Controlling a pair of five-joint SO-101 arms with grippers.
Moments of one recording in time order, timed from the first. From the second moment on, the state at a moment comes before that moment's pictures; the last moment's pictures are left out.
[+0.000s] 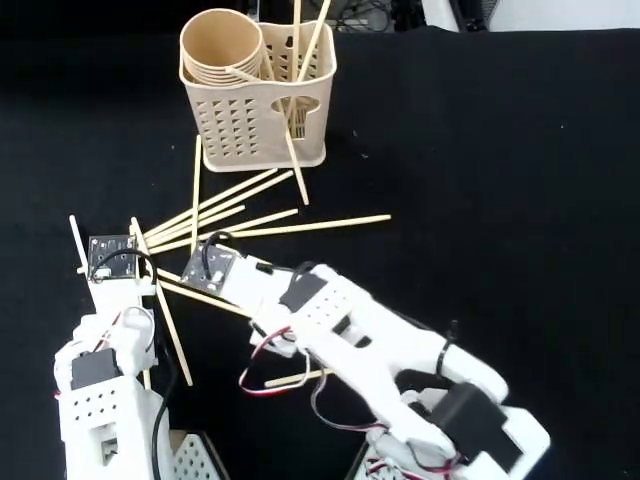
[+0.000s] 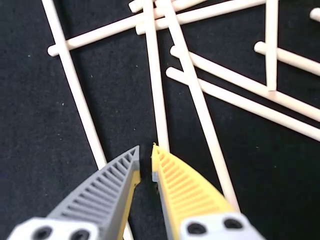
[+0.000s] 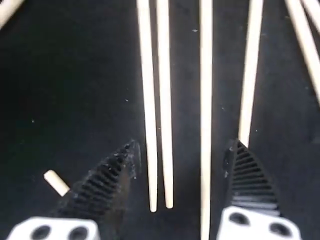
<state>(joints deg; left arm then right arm) -22.2 -75.8 91.3 51.7 -14.3 -44.2 -12.6 51.5 46.3 25.6</state>
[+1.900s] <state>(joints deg) -22.2 -75.8 74.6 63.7 -17.3 -14.9 -40.4 55.1 60.4 36.8</state>
